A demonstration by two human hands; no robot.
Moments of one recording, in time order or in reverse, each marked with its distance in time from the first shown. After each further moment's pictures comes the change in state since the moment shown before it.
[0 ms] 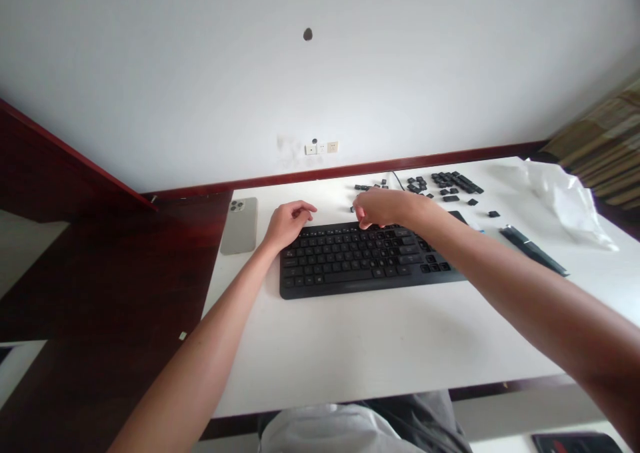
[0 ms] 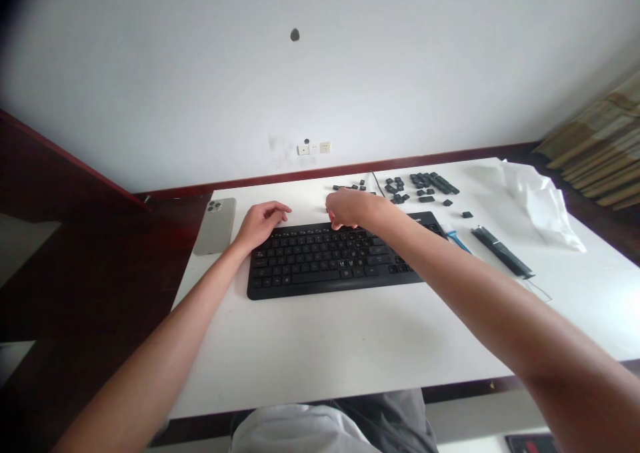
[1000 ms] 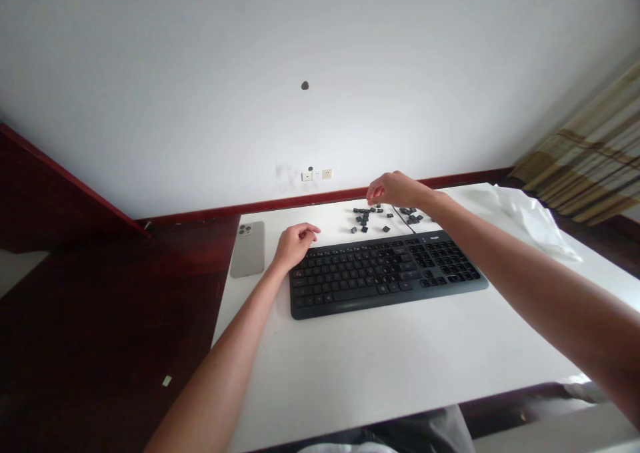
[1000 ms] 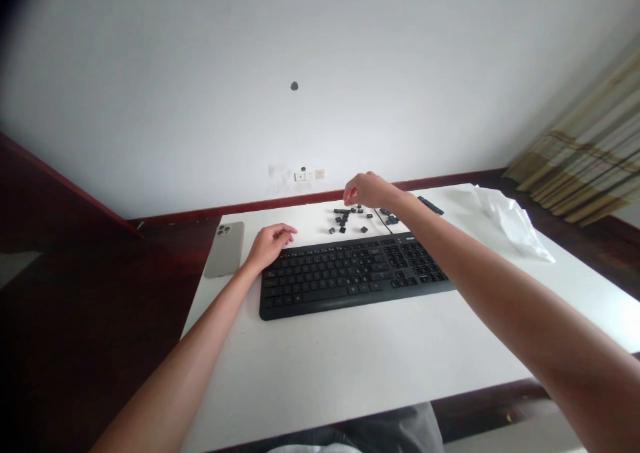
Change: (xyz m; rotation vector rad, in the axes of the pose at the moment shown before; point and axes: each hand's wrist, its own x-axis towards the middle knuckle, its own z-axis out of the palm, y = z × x) left_hand 0.000 0.001 -0.003 -0.012 0.008 0.001; right_hand 0.014 0.079 -0.030 0.210 0.506 -0.114
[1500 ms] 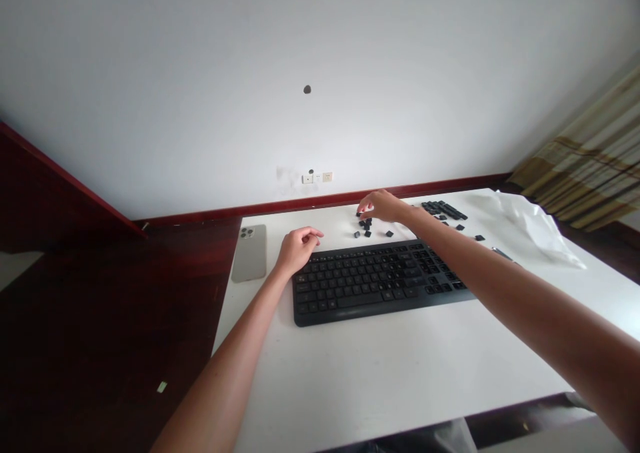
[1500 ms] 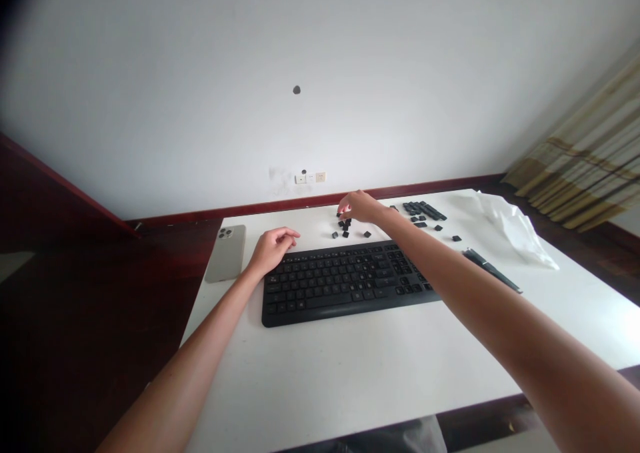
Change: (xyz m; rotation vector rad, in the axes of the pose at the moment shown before) left_hand -0.001 0.003 -0.001 -0.006 0.000 -0.021; right_hand 0.037 0.022 0.051 -0.020 -0.058 -0.061
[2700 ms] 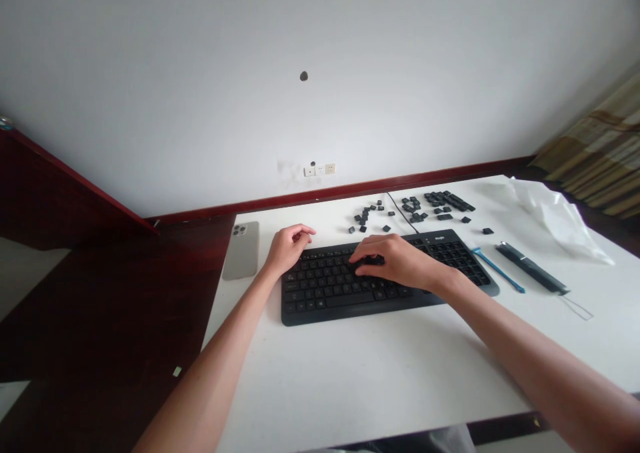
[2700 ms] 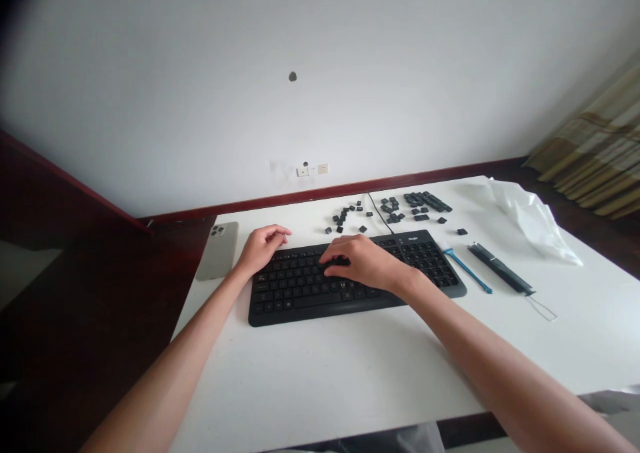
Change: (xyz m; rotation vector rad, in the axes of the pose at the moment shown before) left_hand -0.002 0.000 0.001 0.026 -0.011 0.031; right_hand -0.127 -0.076 0.038 0.355 0.118 -0.350
